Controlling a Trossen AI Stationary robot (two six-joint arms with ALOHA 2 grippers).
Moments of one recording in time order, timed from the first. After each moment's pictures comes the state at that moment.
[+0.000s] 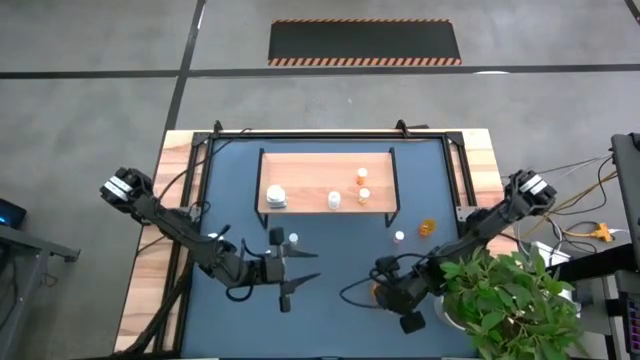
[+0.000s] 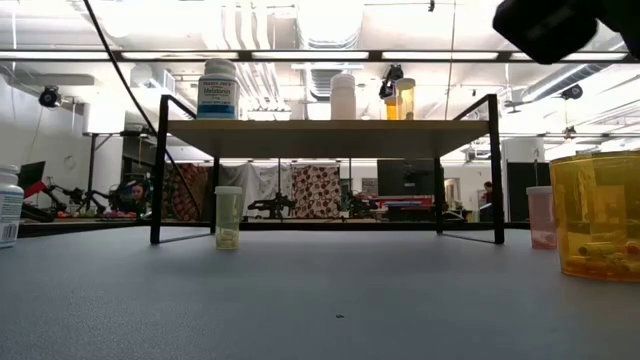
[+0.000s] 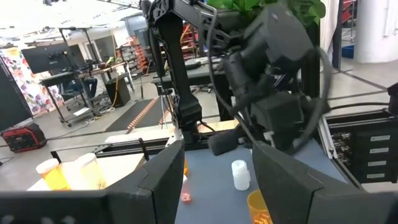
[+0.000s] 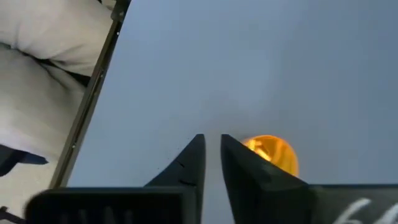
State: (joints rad) left arm -0.60 1.48 0.90 0.62 -0.73 0.16; right arm 0.64 1.59 1.14 -0.59 0.02 0.32
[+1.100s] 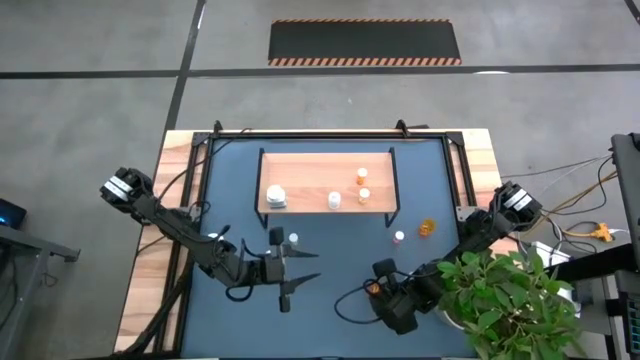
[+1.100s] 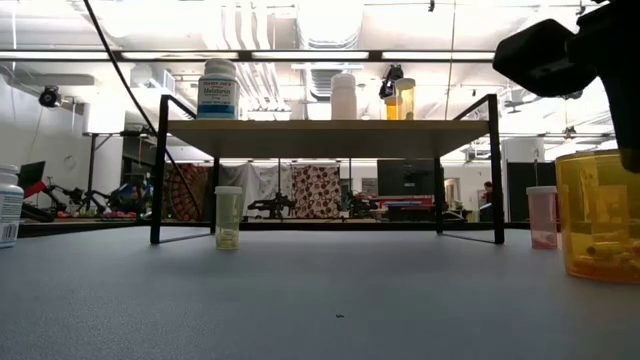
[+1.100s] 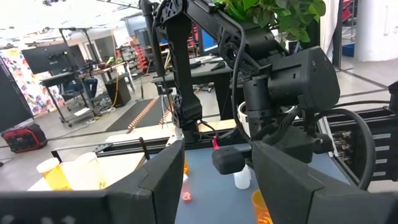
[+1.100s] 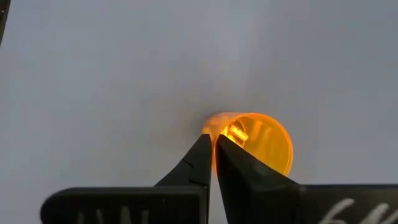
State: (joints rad) left arm -0.60 1.48 0.89 0.62 -0.73 0.17; right arm 0.68 1.76 1.19 -0.69 0.16 0.31
